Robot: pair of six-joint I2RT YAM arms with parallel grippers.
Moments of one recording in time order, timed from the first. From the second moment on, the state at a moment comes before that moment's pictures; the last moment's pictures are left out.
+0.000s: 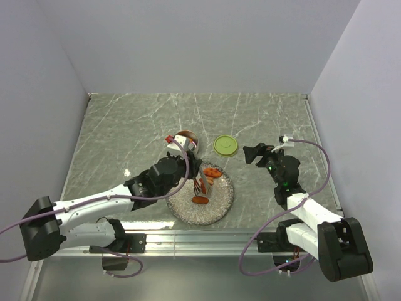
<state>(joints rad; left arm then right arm) -1.02 1.11 0.67 0.19 -0.43 -0.42 0.18 1.04 0.24 0.69 -0.12 0.44</state>
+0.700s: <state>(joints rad) -1.02 1.22 0.67 0.36 -0.48 -0.35 0.18 1.04 0.24 0.69 -0.12 0.44</state>
